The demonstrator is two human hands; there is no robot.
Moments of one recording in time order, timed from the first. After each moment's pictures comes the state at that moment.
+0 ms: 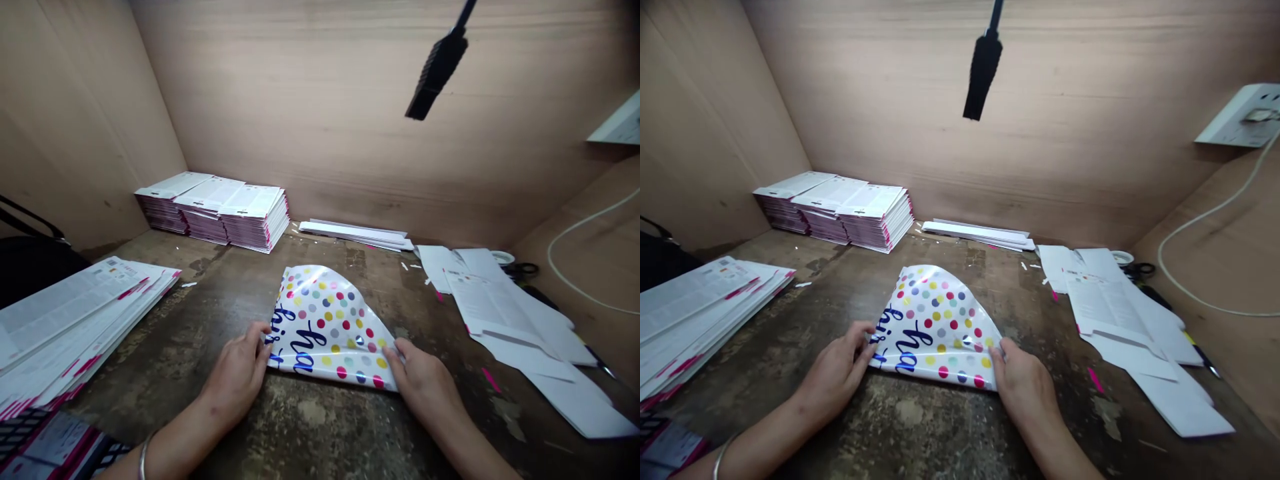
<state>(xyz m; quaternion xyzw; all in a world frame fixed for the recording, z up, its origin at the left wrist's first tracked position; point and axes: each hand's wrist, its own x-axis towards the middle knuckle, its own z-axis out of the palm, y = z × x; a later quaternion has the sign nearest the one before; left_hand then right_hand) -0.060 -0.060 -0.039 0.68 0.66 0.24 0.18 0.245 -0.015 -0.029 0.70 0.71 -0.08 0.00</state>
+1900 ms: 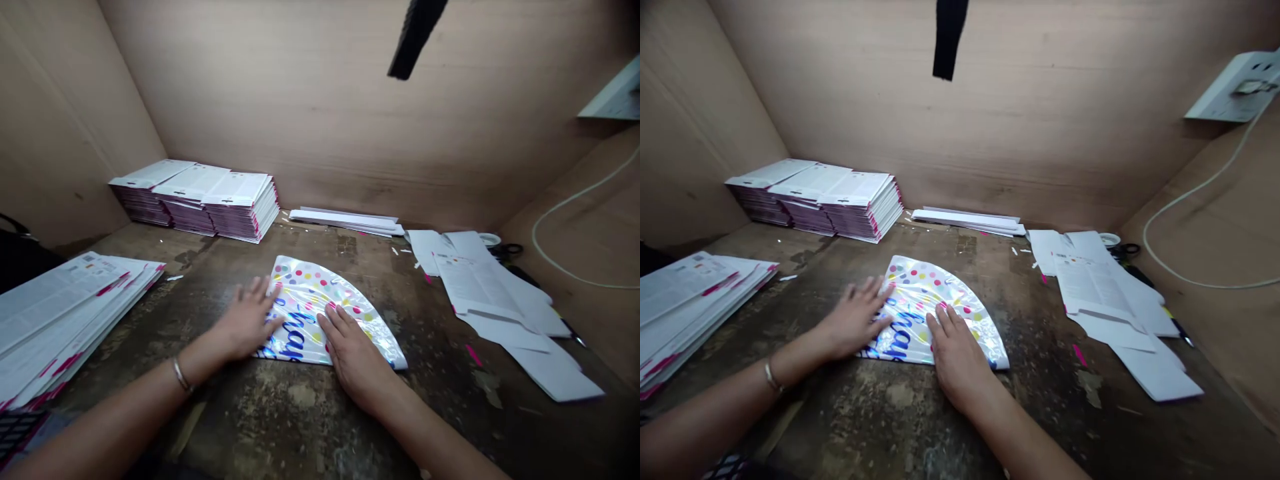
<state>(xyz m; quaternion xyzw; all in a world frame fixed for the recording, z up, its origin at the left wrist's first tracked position) -0.059 0.002 -0.039 0.79 0.61 0.00 0.09 0.178 -0.017 -0.044 0.47 0.87 -0.10 -0.05</state>
